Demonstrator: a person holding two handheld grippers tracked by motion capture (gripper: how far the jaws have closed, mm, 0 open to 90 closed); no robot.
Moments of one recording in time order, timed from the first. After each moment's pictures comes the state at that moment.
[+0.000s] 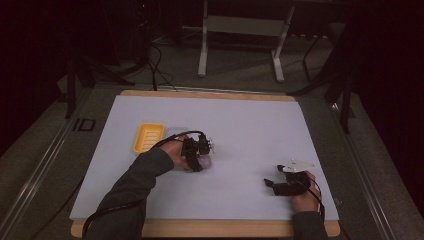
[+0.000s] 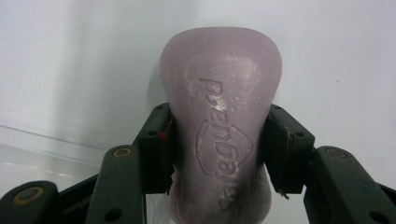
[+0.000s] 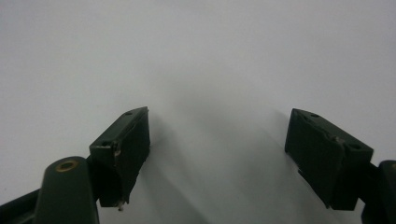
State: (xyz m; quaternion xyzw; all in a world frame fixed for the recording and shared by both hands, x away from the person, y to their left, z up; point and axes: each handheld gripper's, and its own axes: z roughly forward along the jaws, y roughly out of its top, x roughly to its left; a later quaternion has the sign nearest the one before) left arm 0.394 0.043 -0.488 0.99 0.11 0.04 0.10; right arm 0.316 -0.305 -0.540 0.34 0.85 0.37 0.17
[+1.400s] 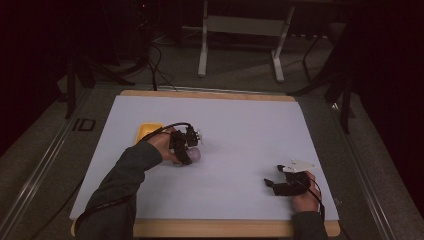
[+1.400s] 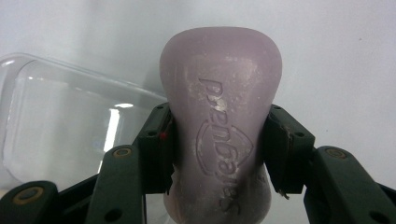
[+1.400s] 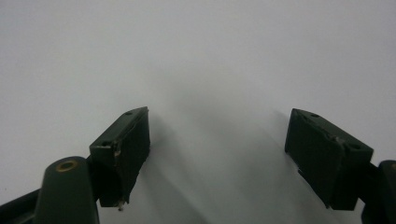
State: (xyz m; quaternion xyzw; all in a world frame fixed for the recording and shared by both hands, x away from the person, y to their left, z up) left arm 0.404 0.079 -0.467 0.98 0.15 0.04 0.09; right arm 0.316 -0.305 -0.540 0.34 0.85 0.37 0.17
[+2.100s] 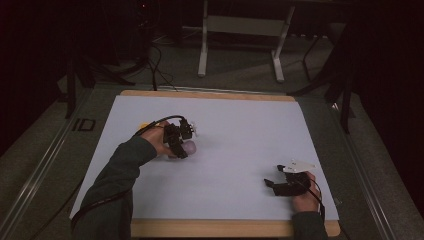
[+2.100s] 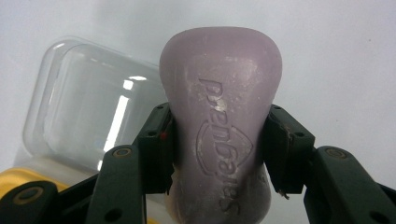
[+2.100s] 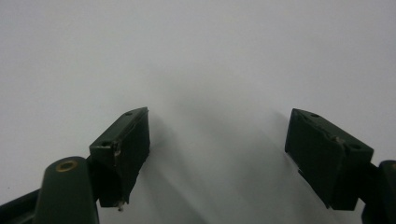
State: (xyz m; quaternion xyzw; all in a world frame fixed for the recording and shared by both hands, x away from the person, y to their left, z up) left arm 0.413 0.097 -0.451 0.98 0.17 0.05 0.10; right arm 0.315 -0.305 -0.539 0.34 0.85 0.37 0.18
